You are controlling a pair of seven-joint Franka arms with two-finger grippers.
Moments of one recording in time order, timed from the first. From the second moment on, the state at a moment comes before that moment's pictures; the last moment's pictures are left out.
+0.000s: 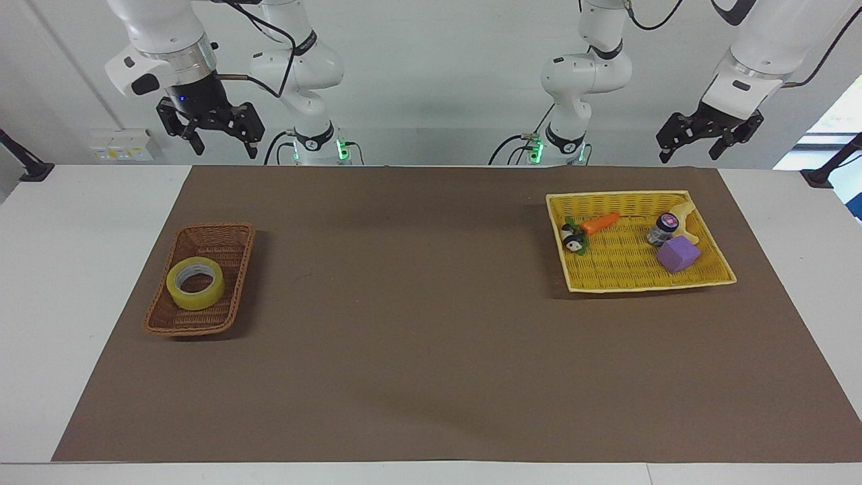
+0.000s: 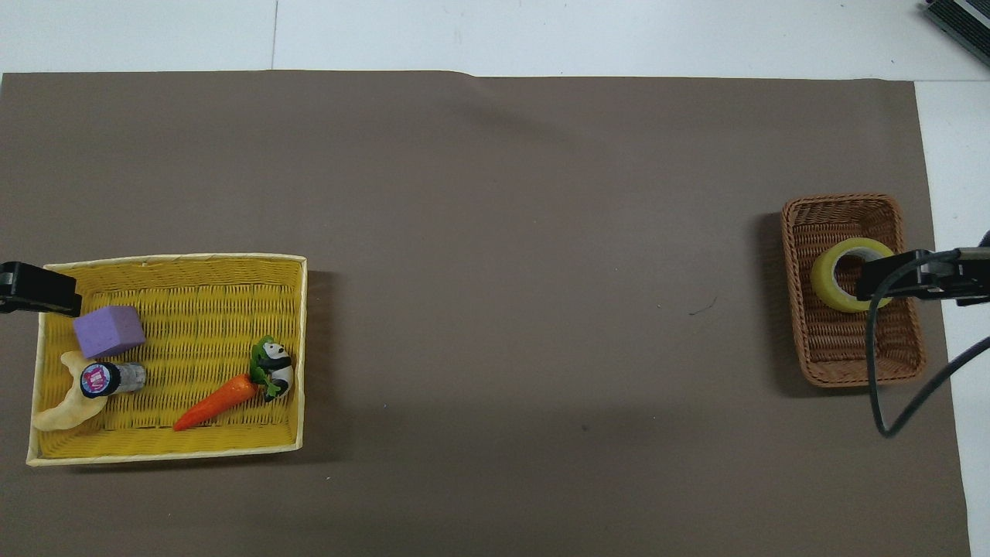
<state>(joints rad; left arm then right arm) 0.07 -0.09 -0.11 -1.59 0.04 1.42 -0.02 0.11 -0.09 -0.07 -1.58 -0.04 1.46 0.11</state>
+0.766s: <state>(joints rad) 0.07 -0.09 -0.11 -1.59 0.04 1.42 -0.02 0.06 -0.09 -0.08 -1.59 -0.04 1.47 0.07</state>
